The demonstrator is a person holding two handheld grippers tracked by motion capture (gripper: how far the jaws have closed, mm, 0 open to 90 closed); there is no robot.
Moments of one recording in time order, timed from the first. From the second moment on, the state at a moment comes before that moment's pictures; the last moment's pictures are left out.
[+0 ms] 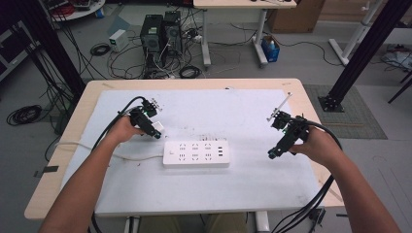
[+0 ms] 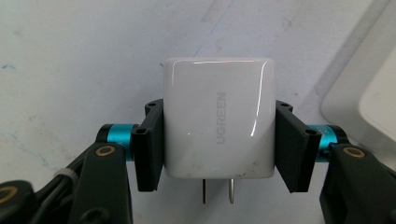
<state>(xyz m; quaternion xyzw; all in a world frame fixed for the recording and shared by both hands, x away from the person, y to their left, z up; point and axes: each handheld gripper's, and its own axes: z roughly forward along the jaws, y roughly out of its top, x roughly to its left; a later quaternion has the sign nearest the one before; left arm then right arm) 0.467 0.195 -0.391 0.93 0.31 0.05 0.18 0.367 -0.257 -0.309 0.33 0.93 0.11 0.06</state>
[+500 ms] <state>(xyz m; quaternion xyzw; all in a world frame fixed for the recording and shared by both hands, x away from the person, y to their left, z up) 0.424 0.193 -0.329 0.95 0.25 0.05 0.20 0.362 -0.257 -0.309 0.35 0.93 0.09 0.08</state>
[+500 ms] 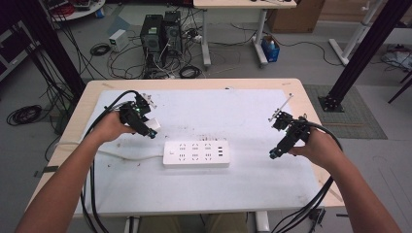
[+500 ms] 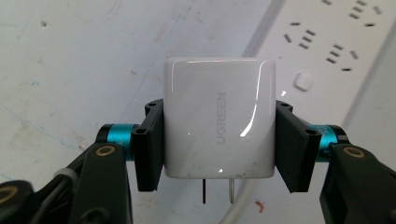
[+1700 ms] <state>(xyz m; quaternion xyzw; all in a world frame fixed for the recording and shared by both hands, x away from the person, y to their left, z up) 0.366 0.166 -0.282 0.95 0.17 0.06 0.27 0.348 -0.250 -0.291 0.34 0.93 0.13 0.08</state>
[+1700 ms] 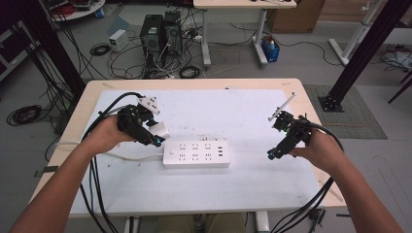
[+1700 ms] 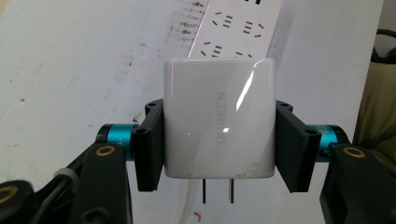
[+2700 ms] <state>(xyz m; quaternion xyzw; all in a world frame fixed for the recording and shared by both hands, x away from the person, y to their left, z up) 0.358 0.109 -0.290 0.94 0.09 0.07 0.31 0.339 -0.242 -0.290 0.42 0.86 0.29 -0.01</state>
